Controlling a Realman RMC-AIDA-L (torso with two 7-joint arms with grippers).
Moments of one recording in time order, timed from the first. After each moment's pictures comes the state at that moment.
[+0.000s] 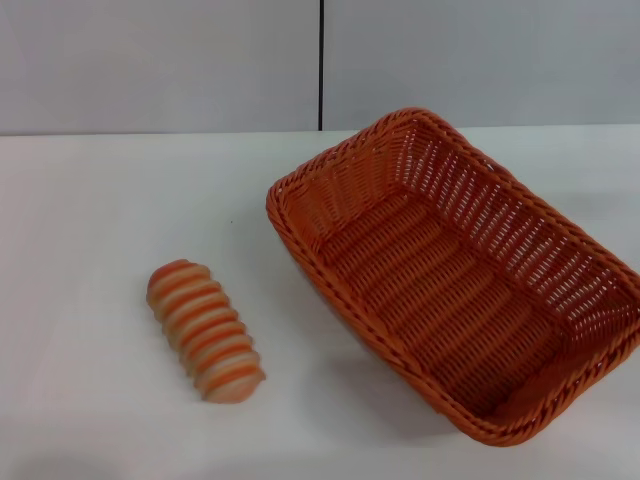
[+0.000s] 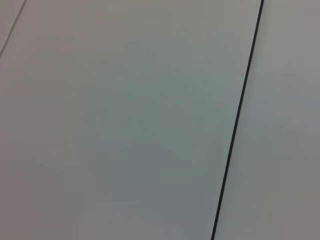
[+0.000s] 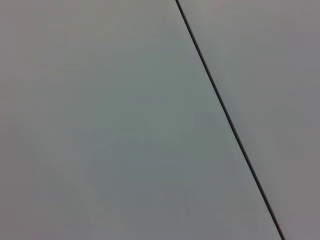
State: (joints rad) left arm -0.13 -2.07 0.13 -0.03 1.11 1.67 -0.49; right arm 0.31 2.07 2.54 0.31 -0.93 1.41 -2.28
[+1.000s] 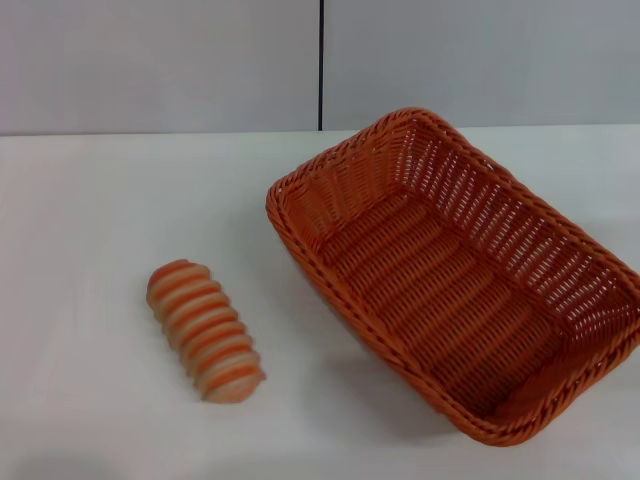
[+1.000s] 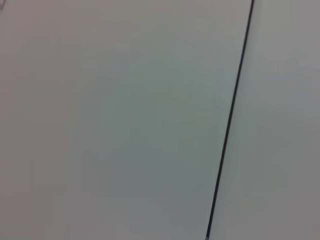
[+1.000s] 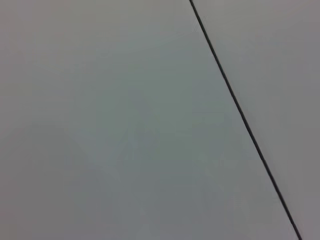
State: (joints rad) left arm -0.14 -2.06 0.15 -0.02 1.11 1.64 -0.49; right arm 0.17 2.08 2.53 0.50 -1.05 1.48 -2.09
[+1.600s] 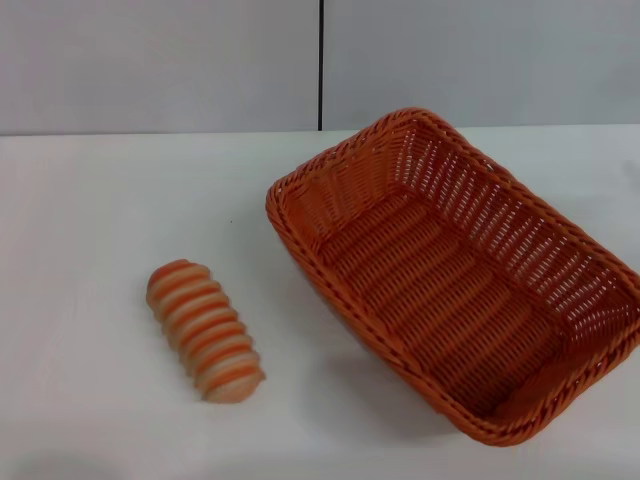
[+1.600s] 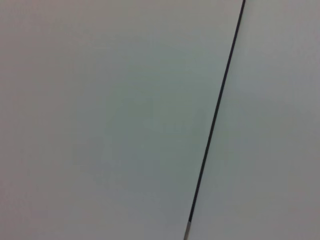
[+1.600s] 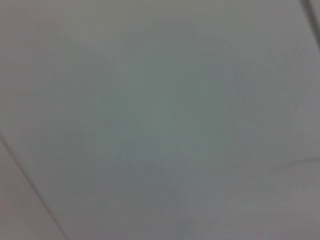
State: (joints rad) left arm -0.15 -2.06 0.18 -0.02 1.13 1.62 -0.51; right arm 0.21 2.05 2.53 1.09 -1.73 1.37 -1.25
